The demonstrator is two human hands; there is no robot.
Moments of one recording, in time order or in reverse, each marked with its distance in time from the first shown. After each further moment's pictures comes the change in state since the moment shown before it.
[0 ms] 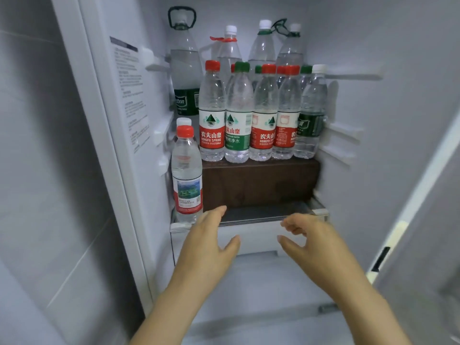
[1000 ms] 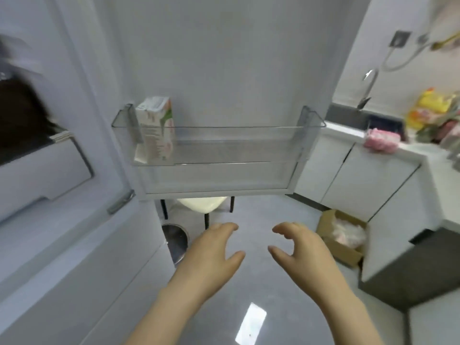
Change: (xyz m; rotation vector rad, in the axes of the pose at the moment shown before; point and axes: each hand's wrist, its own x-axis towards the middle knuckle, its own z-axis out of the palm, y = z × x) left_hand -0.273 0.199 0.173 -0.105 -0.982 0.589; right_hand -0.428 0.105 -0.129 -0.217 0.185 0.936
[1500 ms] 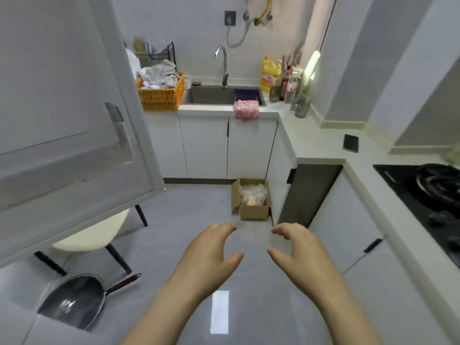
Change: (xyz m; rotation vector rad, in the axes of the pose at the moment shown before) left_hand 0.037 0.170 0.136 0.025 -0.374 0.447; right_hand -0.119 0.165 -0.086 0.021 0.237 0.485
